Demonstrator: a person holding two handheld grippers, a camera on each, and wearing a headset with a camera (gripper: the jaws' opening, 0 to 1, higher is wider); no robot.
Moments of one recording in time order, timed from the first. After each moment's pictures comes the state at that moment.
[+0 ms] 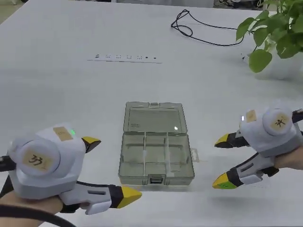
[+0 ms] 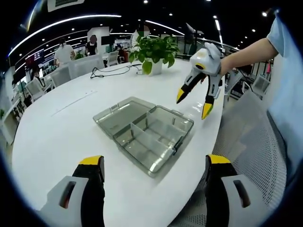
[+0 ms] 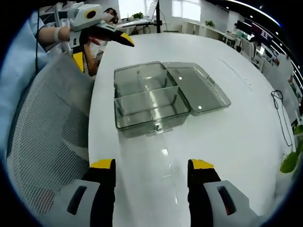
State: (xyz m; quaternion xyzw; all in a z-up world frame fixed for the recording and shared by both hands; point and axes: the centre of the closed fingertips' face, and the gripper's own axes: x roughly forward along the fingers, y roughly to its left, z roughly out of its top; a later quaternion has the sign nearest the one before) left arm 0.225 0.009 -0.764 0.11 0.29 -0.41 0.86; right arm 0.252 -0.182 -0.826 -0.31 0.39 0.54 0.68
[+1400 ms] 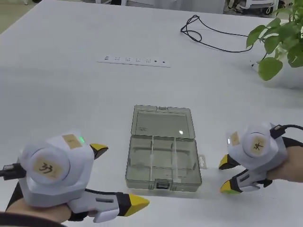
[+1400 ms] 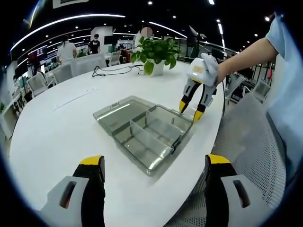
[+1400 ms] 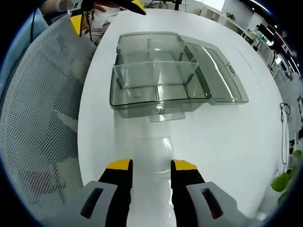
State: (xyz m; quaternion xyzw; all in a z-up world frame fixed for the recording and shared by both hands) left arm 0.221 0.011 -0.769 0.09 0.29 -0.41 0.86; right arm 0.251 -0.191 -0.854 -0.40 0.42 0.54 0.61
